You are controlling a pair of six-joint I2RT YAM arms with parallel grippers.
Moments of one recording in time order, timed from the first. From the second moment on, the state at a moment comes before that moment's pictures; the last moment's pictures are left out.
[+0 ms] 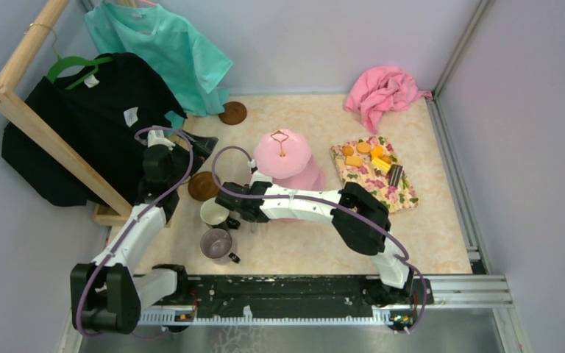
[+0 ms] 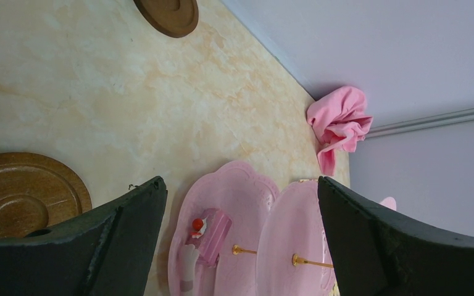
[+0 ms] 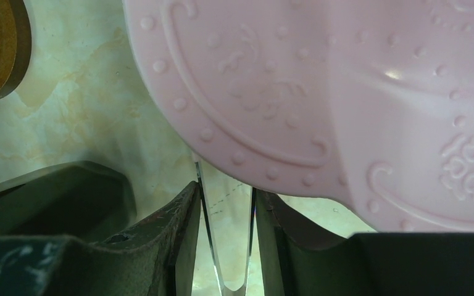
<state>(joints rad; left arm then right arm) -0.08 1.09 0.62 0.25 0.12 -0.89 1.19 2.06 1.62 -0.81 0.55 1.24</state>
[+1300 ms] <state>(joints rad) -0.08 1.04 0.62 0.20 0.11 -0.87 1.42 1.51 1.11 -0.91 0.70 1.37</state>
